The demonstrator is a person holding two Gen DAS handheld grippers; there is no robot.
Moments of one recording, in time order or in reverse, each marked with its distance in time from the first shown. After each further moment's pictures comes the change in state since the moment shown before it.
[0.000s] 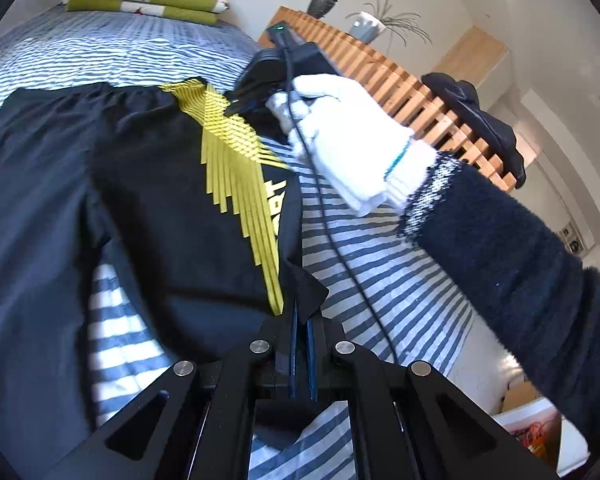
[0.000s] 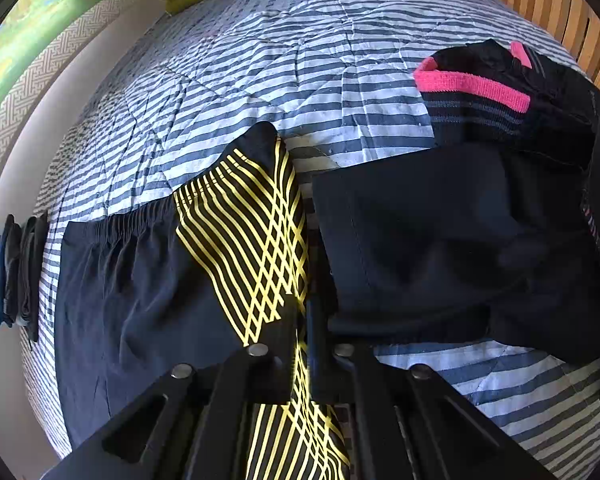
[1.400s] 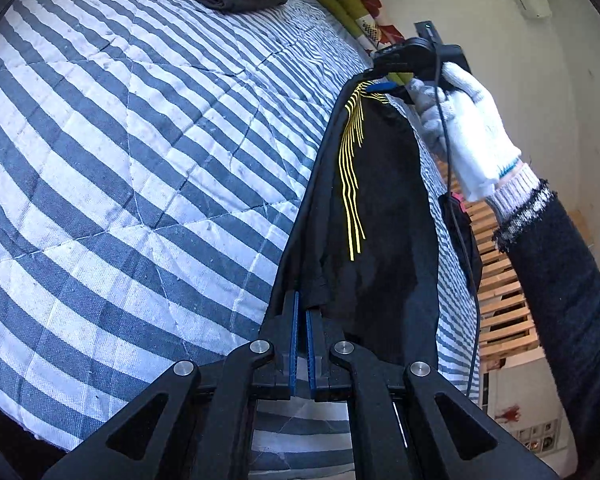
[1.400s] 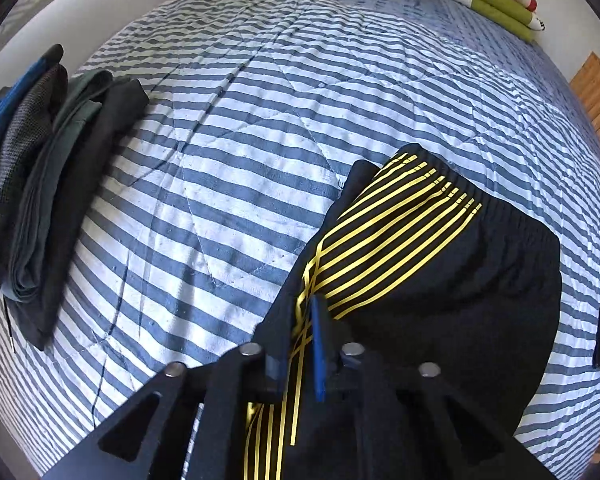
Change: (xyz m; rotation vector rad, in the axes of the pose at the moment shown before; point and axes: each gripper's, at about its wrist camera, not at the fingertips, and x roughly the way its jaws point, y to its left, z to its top) left arm -0.209 0.245 -0.171 -0.641 -0.225 0.171; right arm 0.084 0.394 -0.040 -0.354 0.069 -0.124
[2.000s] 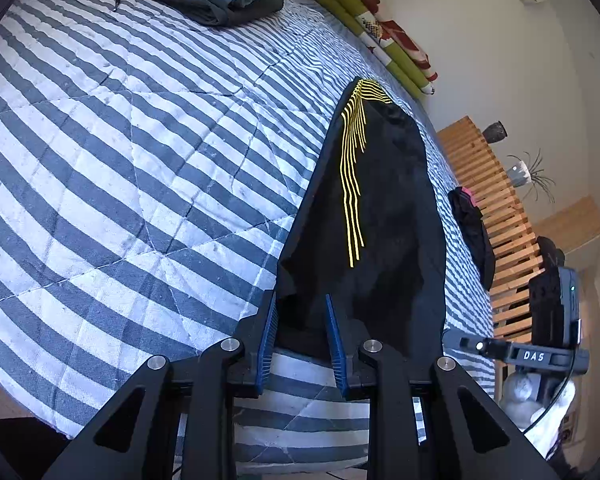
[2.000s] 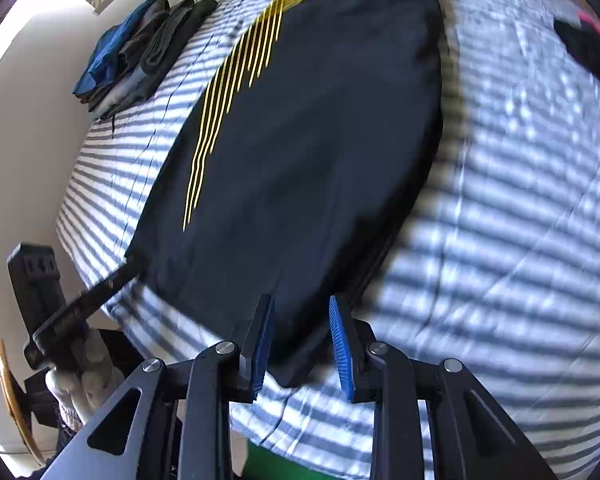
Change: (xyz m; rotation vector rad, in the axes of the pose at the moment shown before) left arm -0.016 -0.010 0.004 0.040 -0.006 0.069; right arm -0.093 -0.072 -0.340 0.108 0.114 0.358
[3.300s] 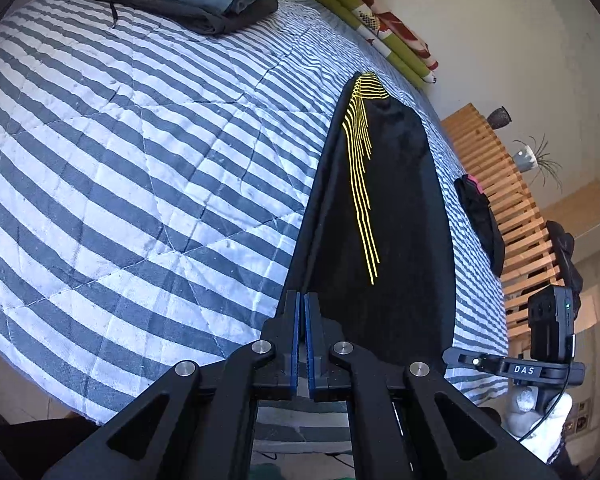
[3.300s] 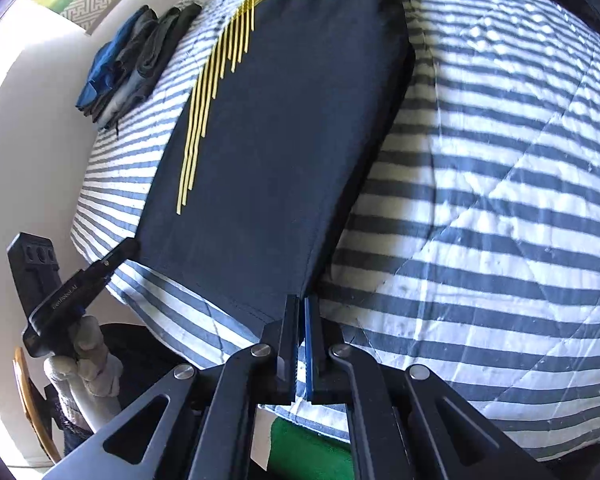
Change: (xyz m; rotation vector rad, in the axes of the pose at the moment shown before) left arm -0.009 -0.006 0.002 0.056 0.022 0.047; right arm 0.002 -0.016 -0.037 0.089 0.016 0.027
